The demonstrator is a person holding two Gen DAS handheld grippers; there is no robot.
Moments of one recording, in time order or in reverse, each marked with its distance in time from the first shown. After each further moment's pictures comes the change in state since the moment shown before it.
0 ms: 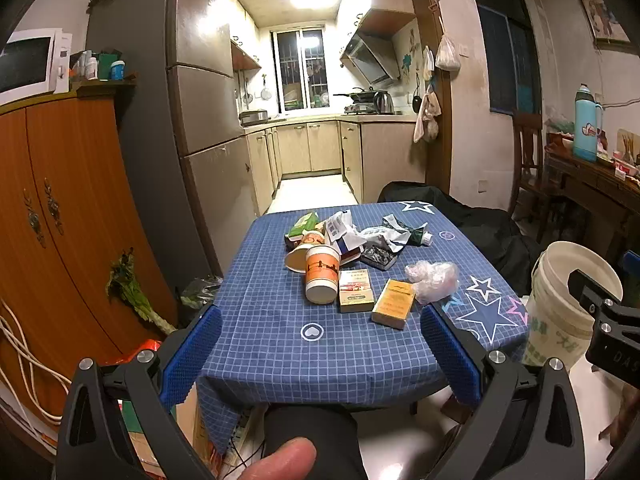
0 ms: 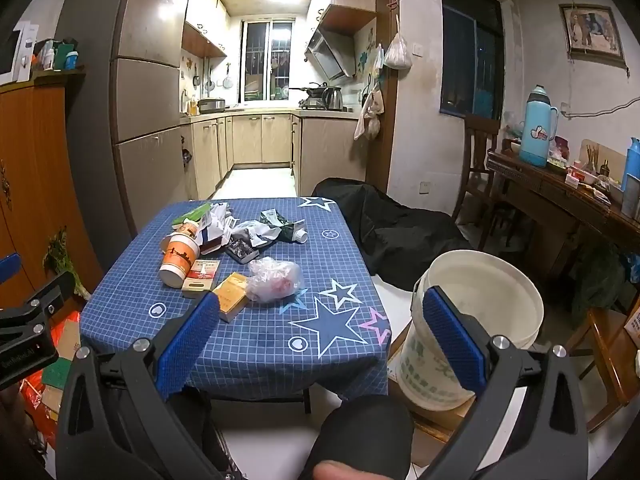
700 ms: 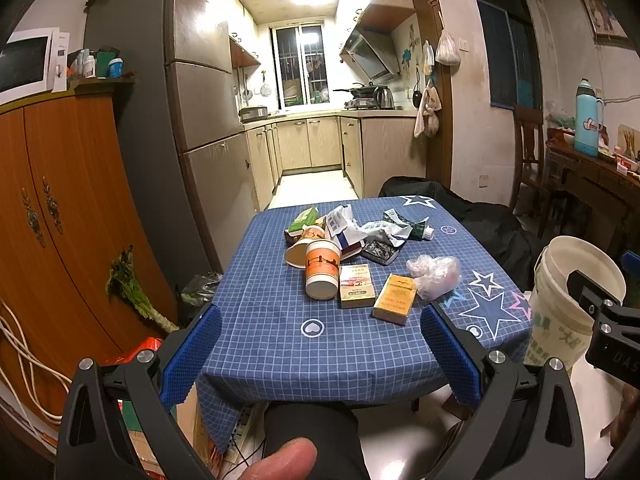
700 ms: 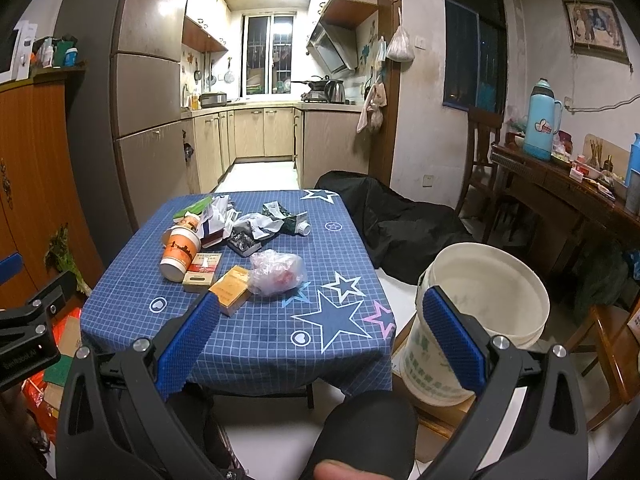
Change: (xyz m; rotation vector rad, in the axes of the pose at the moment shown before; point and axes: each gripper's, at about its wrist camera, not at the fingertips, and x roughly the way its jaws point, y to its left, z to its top) left arm 0.007 -0.001 -0.006 0.005 0.014 0.002; right arm 0.011 0.002 -0.002 0.001 0.026 0.010
